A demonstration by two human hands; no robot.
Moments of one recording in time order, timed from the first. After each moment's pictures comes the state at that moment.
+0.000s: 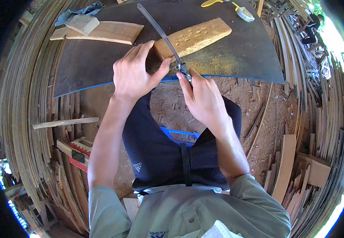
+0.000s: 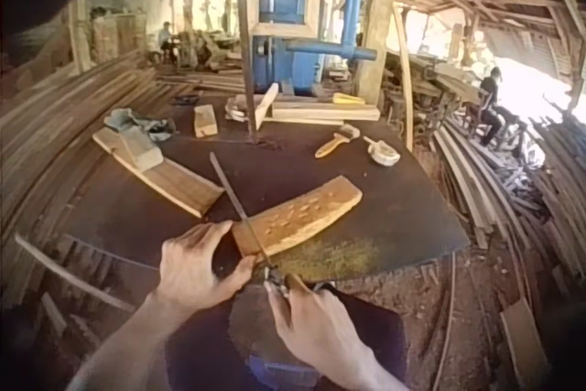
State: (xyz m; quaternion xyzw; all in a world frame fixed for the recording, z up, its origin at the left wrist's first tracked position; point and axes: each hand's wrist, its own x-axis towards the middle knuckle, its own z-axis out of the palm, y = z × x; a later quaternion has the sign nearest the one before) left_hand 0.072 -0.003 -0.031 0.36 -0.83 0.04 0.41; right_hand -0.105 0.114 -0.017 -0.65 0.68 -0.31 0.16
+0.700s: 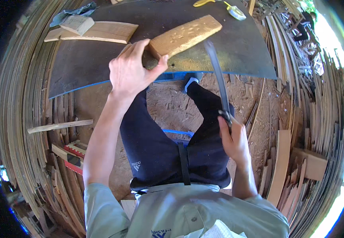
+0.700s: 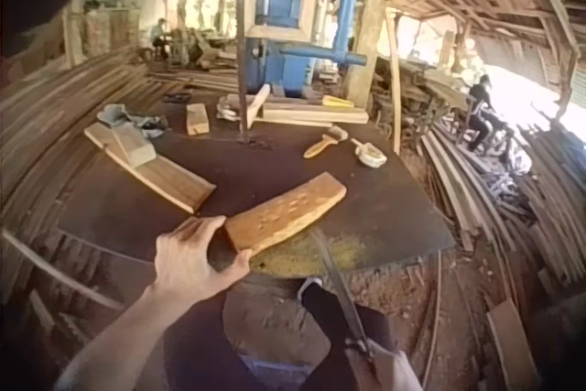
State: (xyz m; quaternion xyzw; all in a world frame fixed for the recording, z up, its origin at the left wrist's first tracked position) left_hand 0.068 0.000 -0.026 0.37 -0.82 0.07 0.43; right_hand -0.153 0.254 -0.019 -0.53 0.75 -0.31 0.25
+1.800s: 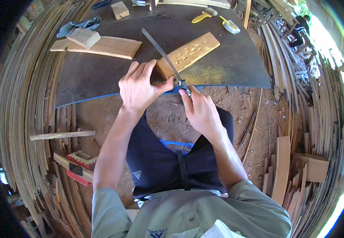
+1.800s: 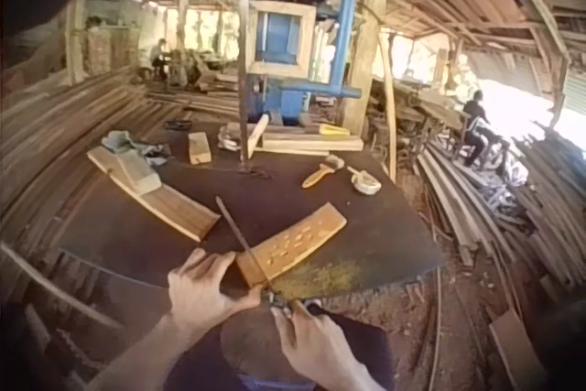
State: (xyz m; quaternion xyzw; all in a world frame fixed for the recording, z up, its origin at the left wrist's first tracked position) left_hand 0.066 0.004 -0.035 0.35 -0.81 0.10 0.46; right_hand -0.105 0.133 -0.018 -0.62 0.71 -0.29 0.17
